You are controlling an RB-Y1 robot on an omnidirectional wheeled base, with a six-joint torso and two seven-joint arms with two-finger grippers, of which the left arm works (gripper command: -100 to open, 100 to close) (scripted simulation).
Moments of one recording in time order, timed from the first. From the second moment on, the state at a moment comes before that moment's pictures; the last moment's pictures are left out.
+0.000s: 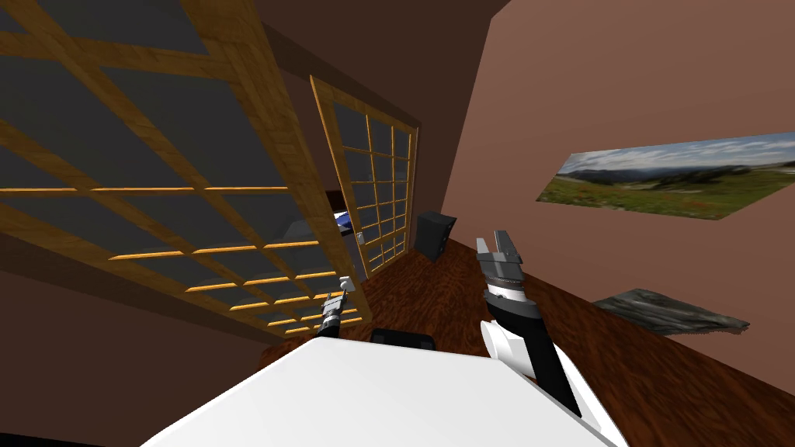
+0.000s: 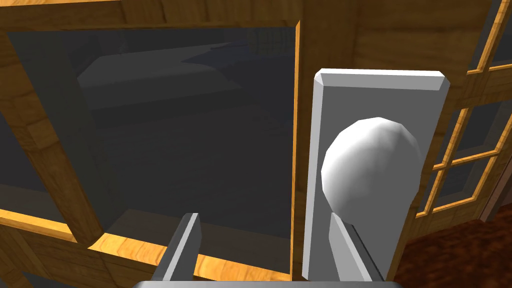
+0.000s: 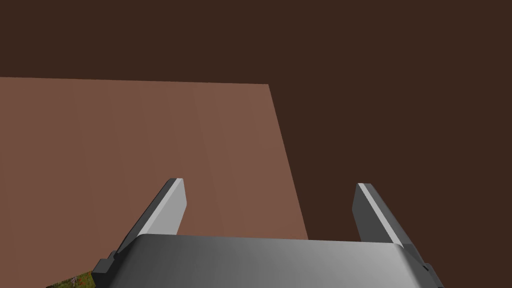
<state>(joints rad) 0.20 0.30 -0.26 -0.94 0.96 -0.86 1.15</state>
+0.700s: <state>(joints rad) 0.18 0.31 -0.21 -1.00 0.99 -0.73 1.10</state>
